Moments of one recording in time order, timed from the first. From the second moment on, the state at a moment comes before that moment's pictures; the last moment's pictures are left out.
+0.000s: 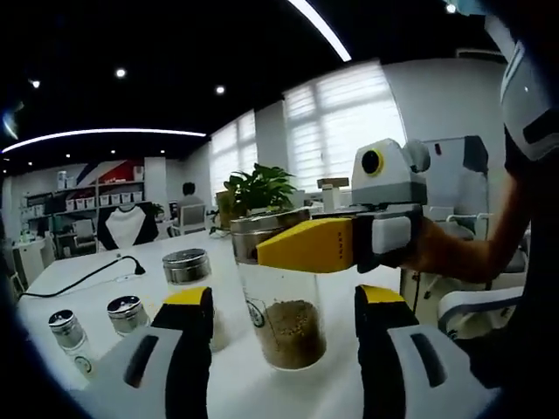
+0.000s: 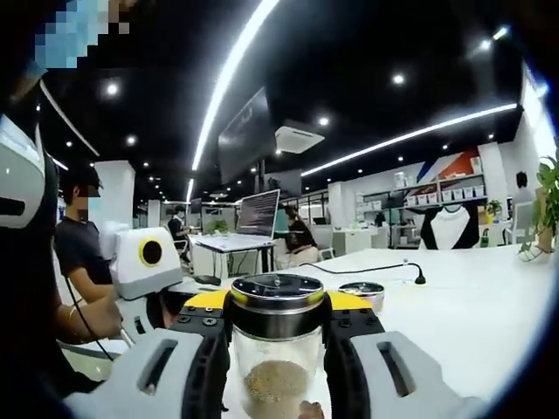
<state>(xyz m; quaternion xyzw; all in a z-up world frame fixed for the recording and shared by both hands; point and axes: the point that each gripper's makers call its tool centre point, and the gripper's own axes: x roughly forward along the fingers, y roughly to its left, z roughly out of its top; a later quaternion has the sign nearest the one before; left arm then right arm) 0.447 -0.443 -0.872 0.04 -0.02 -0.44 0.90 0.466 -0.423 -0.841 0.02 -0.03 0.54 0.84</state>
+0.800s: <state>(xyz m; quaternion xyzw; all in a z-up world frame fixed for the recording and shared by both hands) 0.457 -0.450 -0.877 0.01 -0.02 -0.44 0.90 0.456 -0.409 -0.852 0.02 0.00 0.54 0.84</state>
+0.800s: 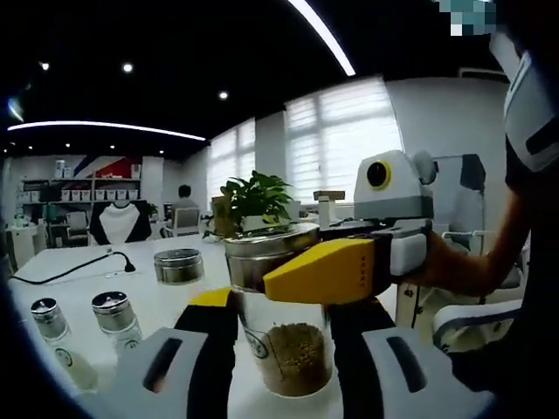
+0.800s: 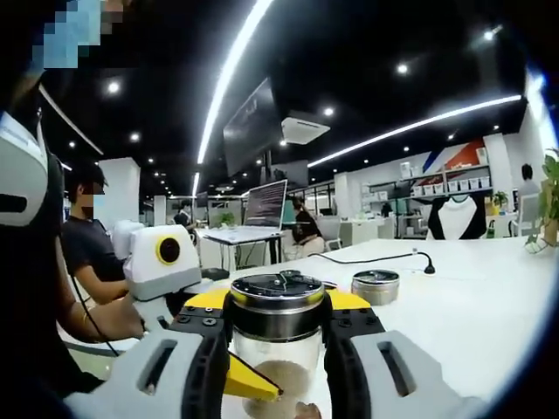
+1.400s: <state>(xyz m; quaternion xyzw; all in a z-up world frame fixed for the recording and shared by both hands) 0.477 -0.447 -0.879 0.06 -0.04 -0.34 0.94 0.464 -0.408 -0.853 0.01 -0.01 0.48 0.88</state>
